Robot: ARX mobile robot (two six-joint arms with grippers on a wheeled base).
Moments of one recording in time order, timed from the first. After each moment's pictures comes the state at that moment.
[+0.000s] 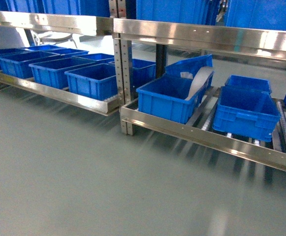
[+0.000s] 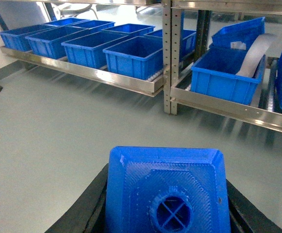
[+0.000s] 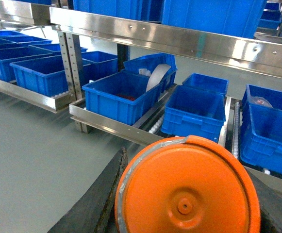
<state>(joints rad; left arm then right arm) 0.00 1.04 0.37 0.46 -0.08 0.11 0.20 1.05 0.21 0.79 0.24 -0.06</state>
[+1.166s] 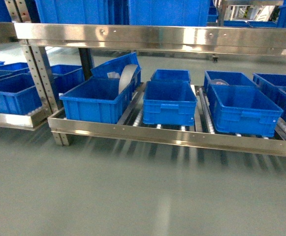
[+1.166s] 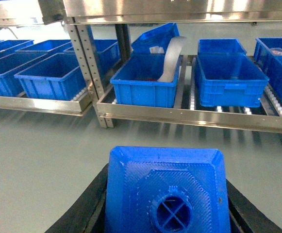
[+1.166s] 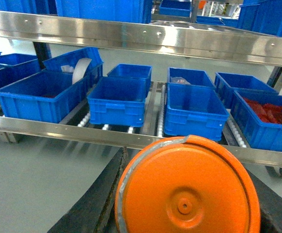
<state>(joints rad) 0.00 1.04 0.37 0.46 -0.08 0.11 0.20 1.05 0.21 0.79 0.24 -0.06</state>
